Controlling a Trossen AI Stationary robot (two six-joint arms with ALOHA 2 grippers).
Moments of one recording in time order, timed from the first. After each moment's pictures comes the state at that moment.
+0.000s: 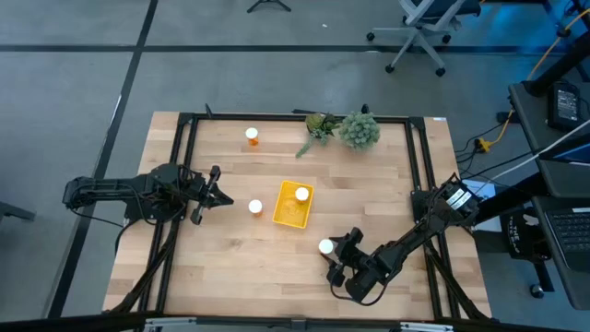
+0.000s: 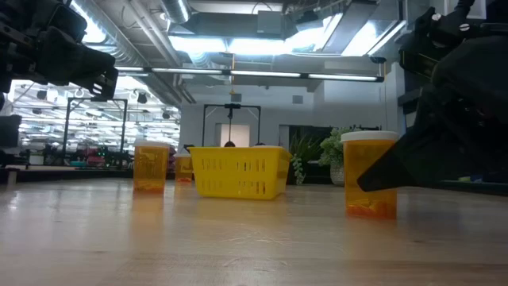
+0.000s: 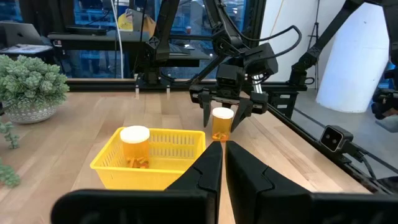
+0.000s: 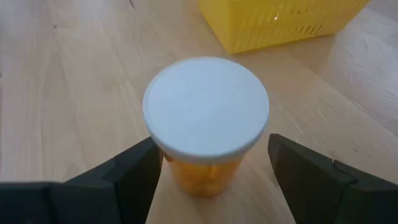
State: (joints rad) left arm 0.10 0.11 0.01 0.06 0.32 -0.07; right arm 0.74 1.95 0.91 -0.04 0.91 1.04
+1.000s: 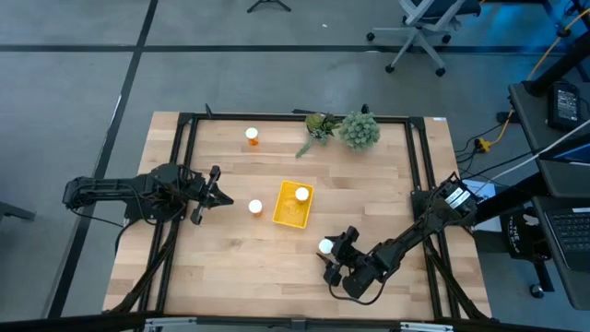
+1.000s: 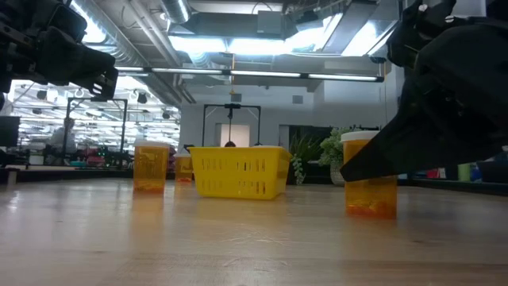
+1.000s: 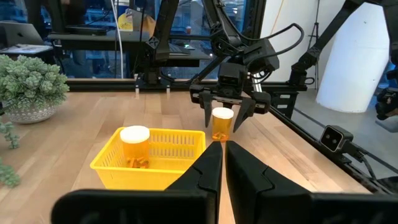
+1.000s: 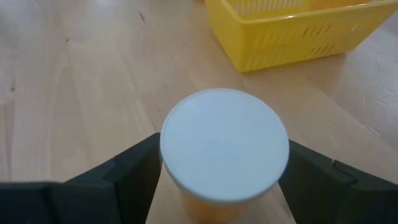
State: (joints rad) left arm 0.10 0.11 0.01 0.06 0.32 -0.07; right arm 0.71 1.95 0.91 0.05 0.91 0.93
